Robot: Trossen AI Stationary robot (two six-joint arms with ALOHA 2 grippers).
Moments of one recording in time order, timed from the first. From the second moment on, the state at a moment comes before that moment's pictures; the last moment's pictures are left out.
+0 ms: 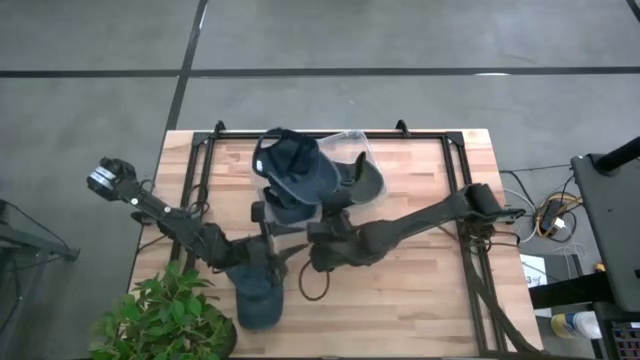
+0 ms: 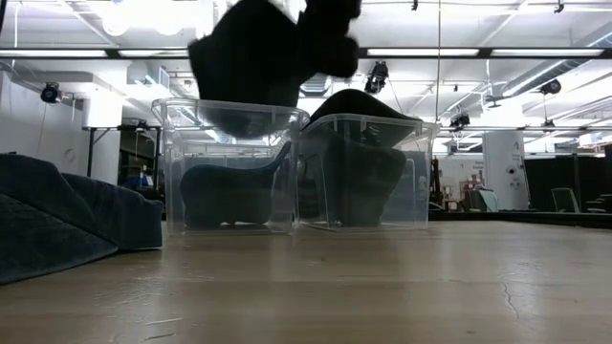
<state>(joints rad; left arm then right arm) -0.54 1.27 0.85 0.59 -0.75 0.52 0.30 1.98 1.65 -0.53 1.34 -0.50</state>
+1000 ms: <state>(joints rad) -0.59 1.16 0.80 0.56 -0.68 0.43 0.25 2.20 1.90 -0.98 1.11 -0.08</state>
